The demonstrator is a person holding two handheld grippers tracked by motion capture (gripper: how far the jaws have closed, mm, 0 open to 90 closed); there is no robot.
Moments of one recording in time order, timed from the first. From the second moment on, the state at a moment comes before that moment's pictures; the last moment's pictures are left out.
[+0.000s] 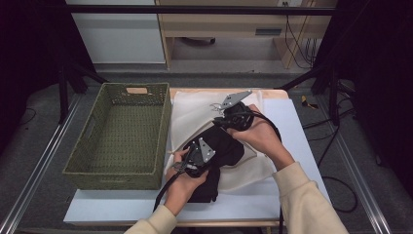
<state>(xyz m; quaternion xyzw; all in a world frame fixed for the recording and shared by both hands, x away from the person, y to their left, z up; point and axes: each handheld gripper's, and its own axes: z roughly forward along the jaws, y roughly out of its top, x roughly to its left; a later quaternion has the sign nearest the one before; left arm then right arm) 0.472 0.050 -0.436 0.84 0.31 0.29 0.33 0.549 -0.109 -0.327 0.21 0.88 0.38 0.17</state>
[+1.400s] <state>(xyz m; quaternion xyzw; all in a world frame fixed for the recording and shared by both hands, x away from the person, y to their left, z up) 0.463 0.054 -0.433 0.80 0.32 0.29 0.41 0.549 -0.111 -0.336 0.22 0.88 0.39 0.16</state>
